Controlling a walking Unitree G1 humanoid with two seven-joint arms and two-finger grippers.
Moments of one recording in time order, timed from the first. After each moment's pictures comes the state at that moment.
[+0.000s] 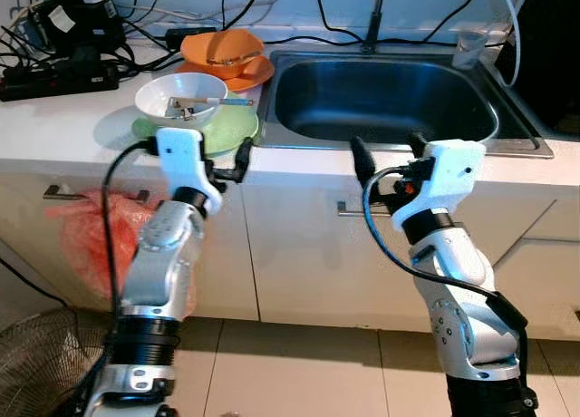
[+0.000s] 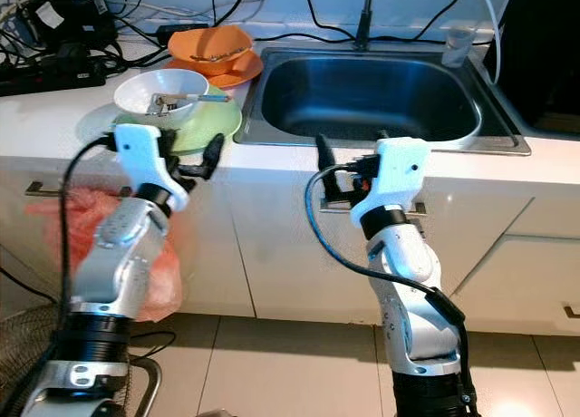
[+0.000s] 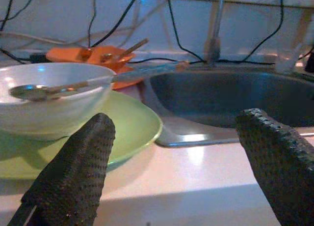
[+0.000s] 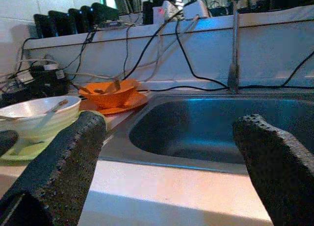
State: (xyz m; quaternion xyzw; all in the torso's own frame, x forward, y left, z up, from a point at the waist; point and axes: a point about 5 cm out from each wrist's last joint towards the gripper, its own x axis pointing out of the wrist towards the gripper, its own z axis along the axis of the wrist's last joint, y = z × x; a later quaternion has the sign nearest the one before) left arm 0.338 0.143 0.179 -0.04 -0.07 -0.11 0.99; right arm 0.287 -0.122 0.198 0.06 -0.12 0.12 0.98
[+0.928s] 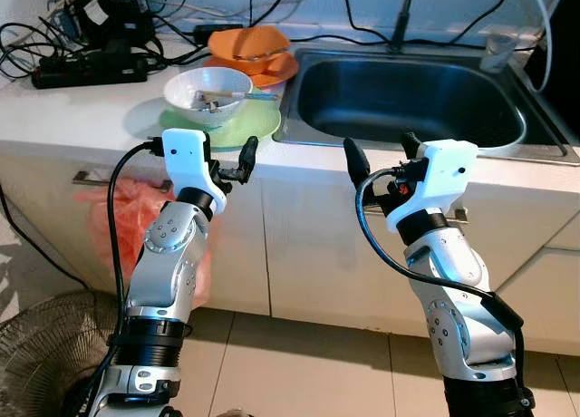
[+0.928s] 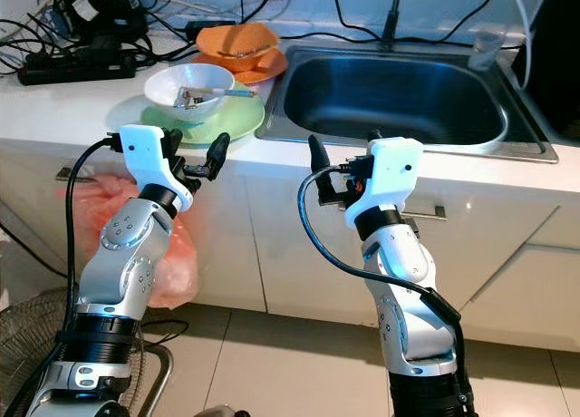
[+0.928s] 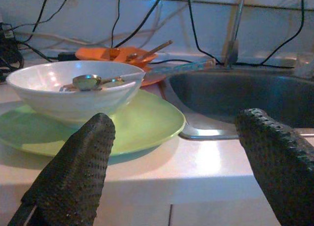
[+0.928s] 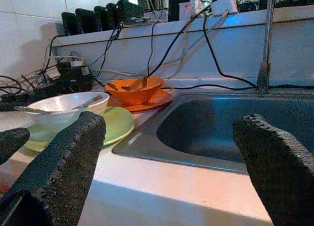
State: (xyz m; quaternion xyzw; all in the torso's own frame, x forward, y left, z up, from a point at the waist) left arm 0.337 0.144 0.180 -0.04 -0.07 -0.11 0.99; right arm 0.287 -0.117 0.199 0.06 -0.12 0.13 0.98
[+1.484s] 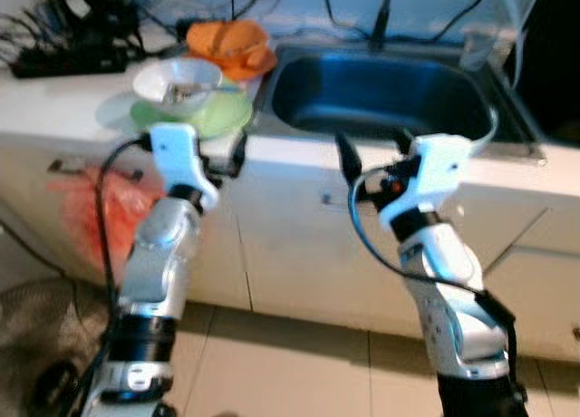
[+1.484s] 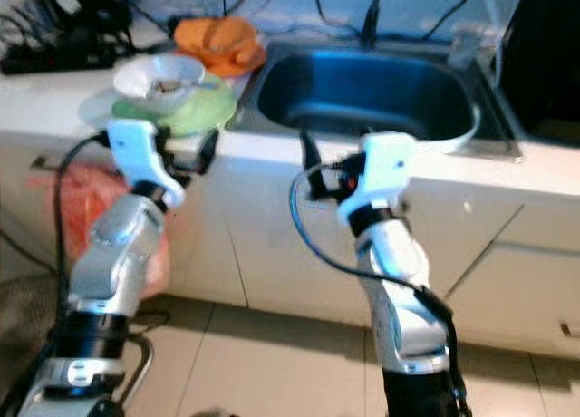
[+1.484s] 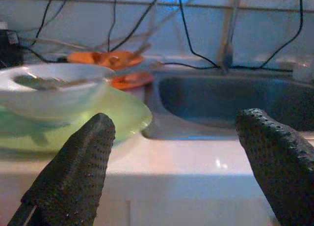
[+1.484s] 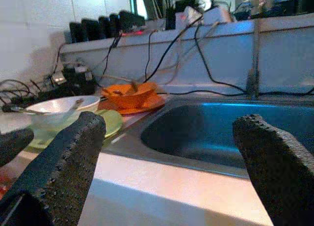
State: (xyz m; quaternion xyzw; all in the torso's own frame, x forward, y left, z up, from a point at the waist) left arm 0.339 0.151 0.184 -0.04 -0.08 -0.09 0.99; right arm 0.289 -0.110 0.204 0.06 -0.13 0.14 0.98
